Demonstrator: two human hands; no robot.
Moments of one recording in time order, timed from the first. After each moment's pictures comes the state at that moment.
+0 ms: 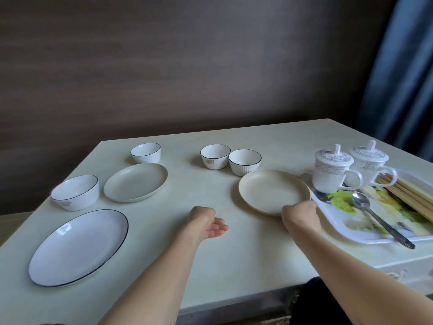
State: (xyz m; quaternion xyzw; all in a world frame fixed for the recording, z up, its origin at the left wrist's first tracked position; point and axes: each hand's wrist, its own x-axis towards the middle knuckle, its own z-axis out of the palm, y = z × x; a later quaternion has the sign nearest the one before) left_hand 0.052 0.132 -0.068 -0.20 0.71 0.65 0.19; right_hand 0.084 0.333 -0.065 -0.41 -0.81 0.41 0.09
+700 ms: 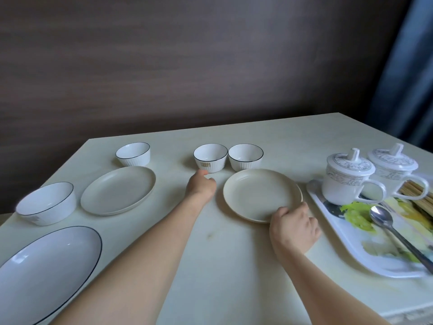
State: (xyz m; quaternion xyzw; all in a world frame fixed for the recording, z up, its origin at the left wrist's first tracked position) left_hand -0.057 0.154 -0.048 -0.13 0.86 0.49 0.02; right_hand 0.036 0.313 -0.097 -0.41 -0.83 0.29 0.22
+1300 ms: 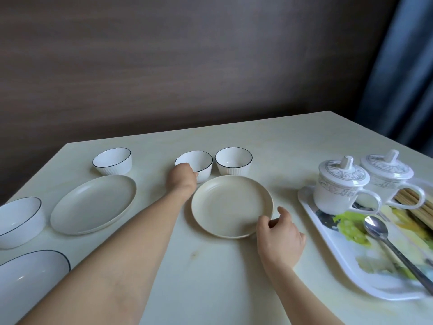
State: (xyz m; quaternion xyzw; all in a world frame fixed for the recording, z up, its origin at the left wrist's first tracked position) left_hand -0.124 0.153 -0.040 -0.08 0.97 0.22 -0.04; right_hand 0.028 0.316 -0.098 -0.33 -0.84 0.37 0.22
